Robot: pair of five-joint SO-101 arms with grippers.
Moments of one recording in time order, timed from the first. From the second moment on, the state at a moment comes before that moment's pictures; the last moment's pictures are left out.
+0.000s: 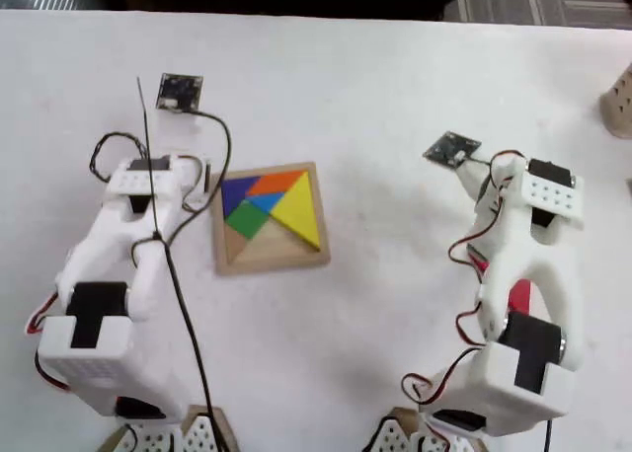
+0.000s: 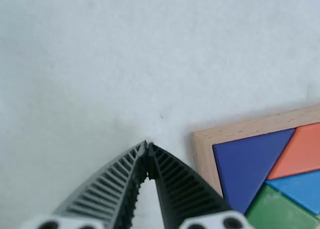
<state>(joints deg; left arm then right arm) -6.5 11.1 25.7 33.9 -5.3 18.5 3.3 18.4 70.3 67.0</state>
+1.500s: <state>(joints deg) -6.5 11.1 25.7 33.1 -5.3 27.8 13.3 21.5 69.5 66.7</state>
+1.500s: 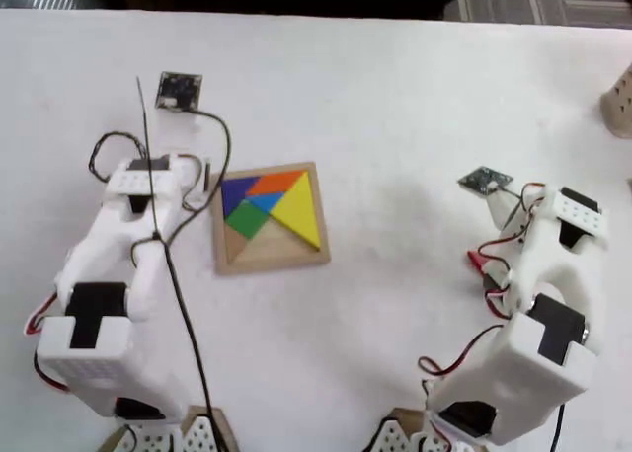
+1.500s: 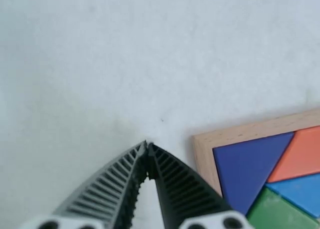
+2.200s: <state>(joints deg) -6.5 11.1 25.7 33.1 -5.3 28.0 13.2 21.2 67.5 66.3</state>
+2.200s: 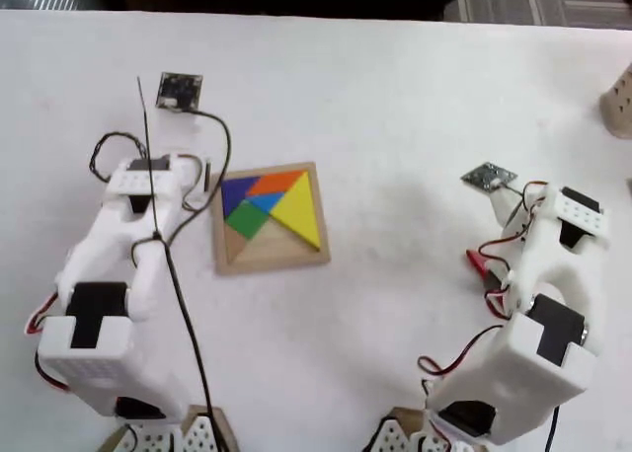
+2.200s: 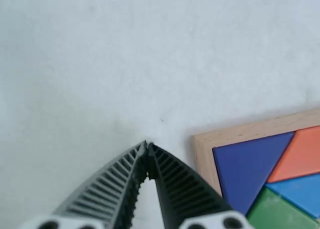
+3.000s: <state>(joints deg) -6.5 11.1 25.7 33.1 -5.3 27.9 13.5 14.8 76.5 60.3</state>
